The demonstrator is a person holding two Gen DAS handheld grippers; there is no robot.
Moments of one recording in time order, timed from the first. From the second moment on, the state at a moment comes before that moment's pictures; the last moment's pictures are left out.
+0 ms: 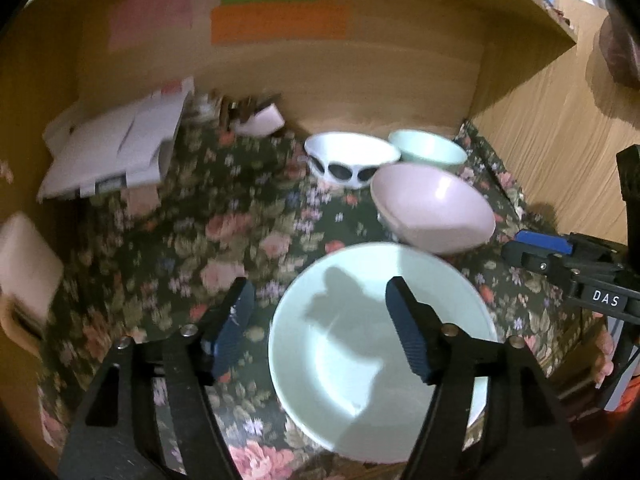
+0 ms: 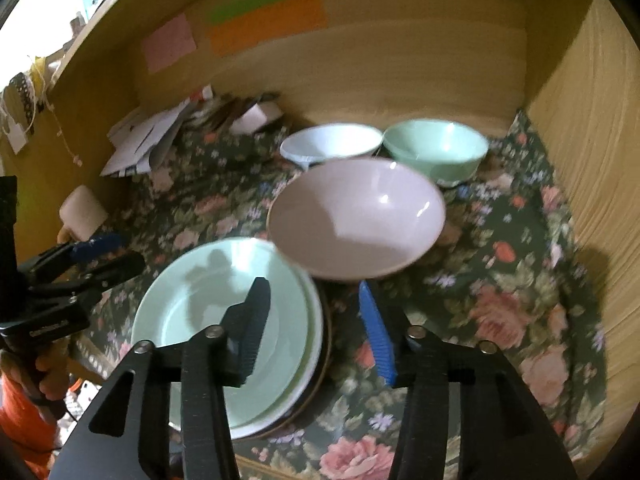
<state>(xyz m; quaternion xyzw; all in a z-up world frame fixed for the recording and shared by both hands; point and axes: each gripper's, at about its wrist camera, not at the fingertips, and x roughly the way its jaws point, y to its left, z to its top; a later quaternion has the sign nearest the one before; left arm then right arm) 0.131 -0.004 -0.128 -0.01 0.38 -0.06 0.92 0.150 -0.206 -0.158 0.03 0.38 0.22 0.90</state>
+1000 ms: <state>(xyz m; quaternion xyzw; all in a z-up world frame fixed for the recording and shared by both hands) 0.260 -0.052 -0.167 -0.01 0.43 -0.10 0.90 0.234 -0.244 -0.182 0.06 0.38 0.16 0.91</state>
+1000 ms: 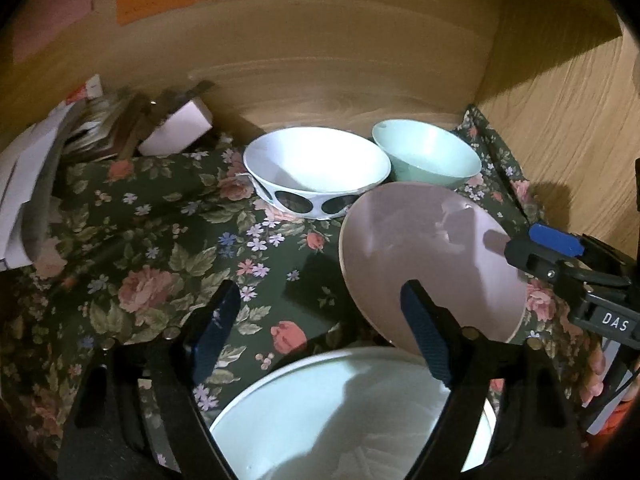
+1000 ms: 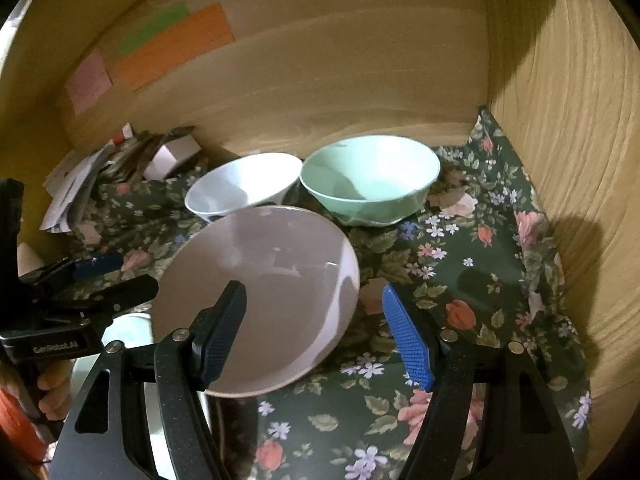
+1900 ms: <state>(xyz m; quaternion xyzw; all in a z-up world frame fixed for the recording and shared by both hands) 0.291 -0.083 -0.200 0.00 0.48 -0.15 0.86 0.257 -0.244 -0.215 0.09 0.43 0.17 0.88</state>
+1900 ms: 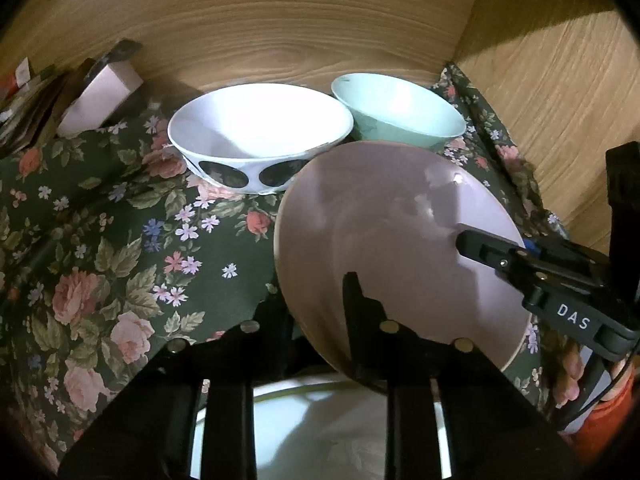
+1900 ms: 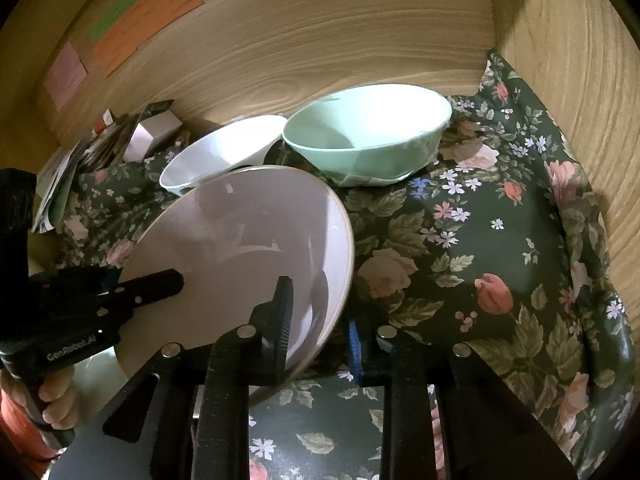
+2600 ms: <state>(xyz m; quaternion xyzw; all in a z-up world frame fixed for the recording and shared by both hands) 0.264 -0.080 -0.168 -0.01 0.46 -0.16 0.88 0.231 -0.245 -0.185 0.09 0.40 0.17 0.90</state>
